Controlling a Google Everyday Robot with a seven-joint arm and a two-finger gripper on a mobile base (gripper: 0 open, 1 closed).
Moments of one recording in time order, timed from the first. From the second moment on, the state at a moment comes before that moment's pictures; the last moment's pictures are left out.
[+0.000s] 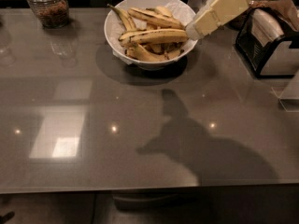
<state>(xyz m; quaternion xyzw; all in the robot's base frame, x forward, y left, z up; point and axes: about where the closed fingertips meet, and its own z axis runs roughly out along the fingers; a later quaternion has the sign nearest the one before) 0.539 -0.097 1.068 -0.53 0.72 0.16 0.41</state>
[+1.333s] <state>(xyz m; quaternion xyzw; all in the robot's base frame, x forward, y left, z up) 0.688 -0.072 1.048 -0.49 0.69 0.07 0.53</state>
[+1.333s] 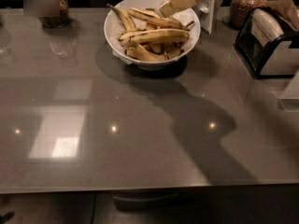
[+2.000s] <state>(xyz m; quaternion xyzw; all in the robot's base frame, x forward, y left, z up) 0.723 -0.052 1.025 -0.49 0.69 0.09 0.52</state>
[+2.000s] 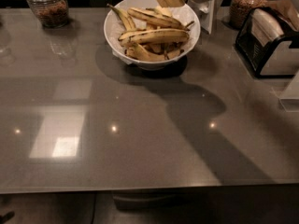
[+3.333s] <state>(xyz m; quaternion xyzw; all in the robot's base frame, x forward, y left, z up) 0.707 -0.025 1.008 -0.49 0.70 0.14 0.50</state>
